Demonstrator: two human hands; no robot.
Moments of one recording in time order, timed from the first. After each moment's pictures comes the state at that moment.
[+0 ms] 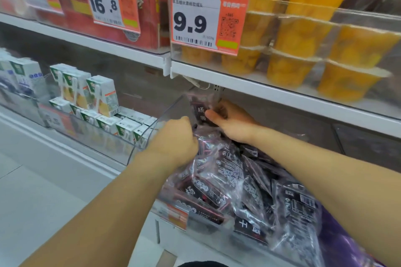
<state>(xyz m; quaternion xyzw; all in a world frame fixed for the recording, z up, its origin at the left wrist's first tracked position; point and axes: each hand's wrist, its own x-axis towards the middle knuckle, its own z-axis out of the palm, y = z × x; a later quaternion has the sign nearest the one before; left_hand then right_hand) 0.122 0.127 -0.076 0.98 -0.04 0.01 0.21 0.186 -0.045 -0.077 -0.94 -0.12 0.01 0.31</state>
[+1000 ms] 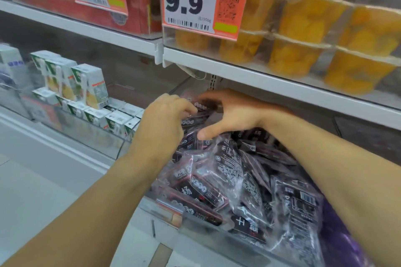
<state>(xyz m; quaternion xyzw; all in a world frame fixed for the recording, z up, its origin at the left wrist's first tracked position) 0.125 0.135 -0.087 0.88 -0.16 0.33 0.30 0.181 -0.046 -0.042 -0.92 -0.29 0.10 0.26</state>
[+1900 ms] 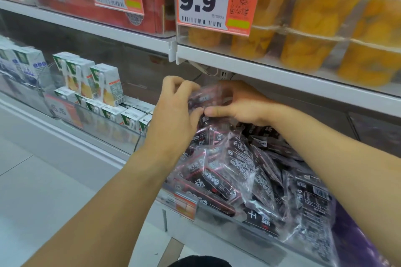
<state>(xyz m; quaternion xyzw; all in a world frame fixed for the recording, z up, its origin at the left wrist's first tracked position) 0.111 0.134 -0.076 0.88 -0.10 0.30 0.36 0.184 -0.037 -0.055 -0.87 -0.22 0.06 0.43</state>
